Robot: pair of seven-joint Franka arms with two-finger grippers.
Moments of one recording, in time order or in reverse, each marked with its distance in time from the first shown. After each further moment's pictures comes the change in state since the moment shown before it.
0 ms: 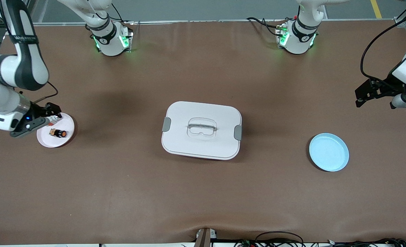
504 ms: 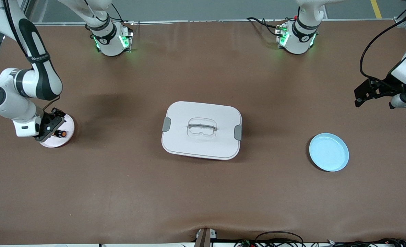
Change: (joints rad) left arm 0.107 0.000 -0.114 -0.002 0.000 0.000 0.000; right arm -0.015 0.119 -0.011 -0.128 -0.109 0.301 -0.319
